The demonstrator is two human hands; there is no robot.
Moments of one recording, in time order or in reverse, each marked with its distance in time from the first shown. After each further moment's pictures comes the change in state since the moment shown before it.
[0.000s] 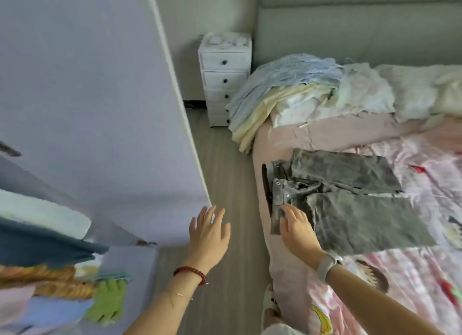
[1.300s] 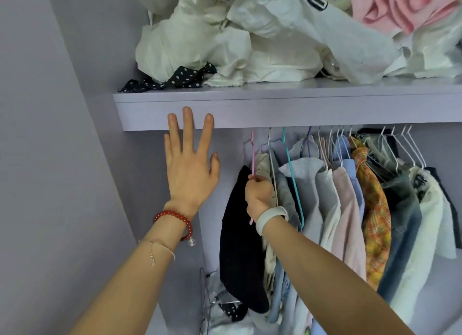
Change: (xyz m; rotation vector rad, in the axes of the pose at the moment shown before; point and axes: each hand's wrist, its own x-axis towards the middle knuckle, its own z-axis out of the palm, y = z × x) left_hand -0.504 -0.294 -0.369 0.690 1.315 -1.070; right_hand -0.365 -0.719 0.180 0.936 -0.920 -0.511
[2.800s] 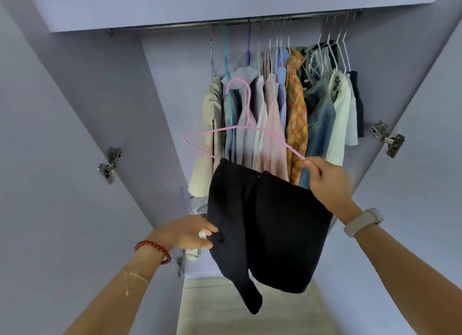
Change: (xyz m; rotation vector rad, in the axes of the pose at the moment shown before) left_hand -0.263 0.136 -0.044 -0.203 -1.524 -0.099; right_hand -0.083 0.049 -0.390 -0.897 -0.045 -0.835
